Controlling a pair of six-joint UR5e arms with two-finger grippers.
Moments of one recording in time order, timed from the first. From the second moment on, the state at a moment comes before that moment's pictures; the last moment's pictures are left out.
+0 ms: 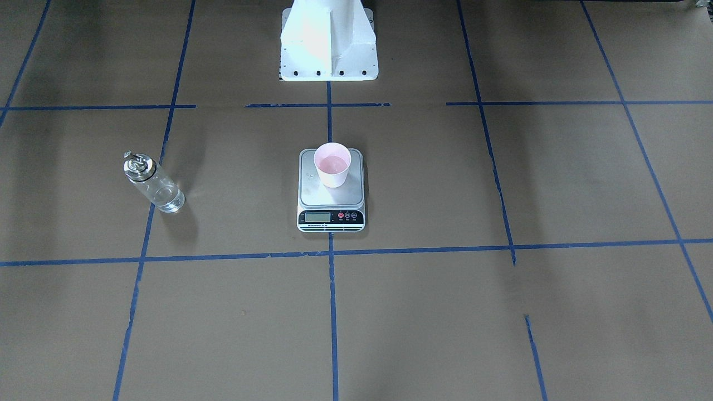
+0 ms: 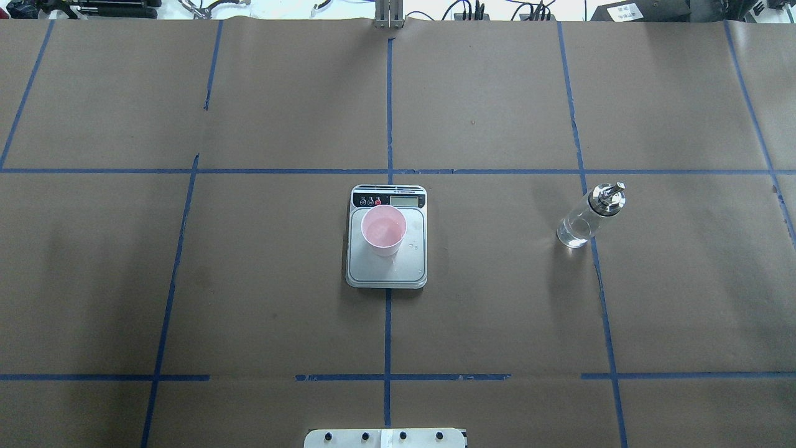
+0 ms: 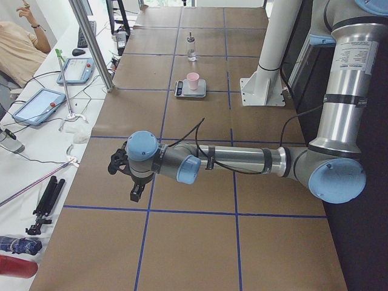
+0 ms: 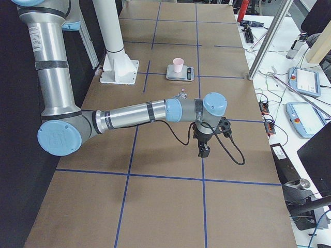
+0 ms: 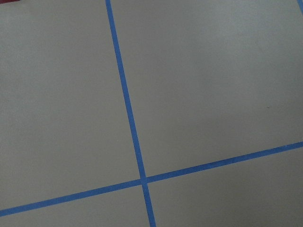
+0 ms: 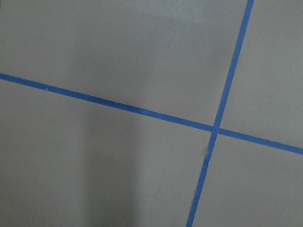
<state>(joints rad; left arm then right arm) -1.58 -1.67 -1.50 -1.87 -2.41 -0.02 1.49 -1.44 1.68 -1.78 2.35 -0.16</state>
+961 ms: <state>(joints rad) -1.58 -1.69 -1.52 -1.61 -2.40 -0.02 1.50 -1.47 1.68 -1.78 2.35 -0.16</state>
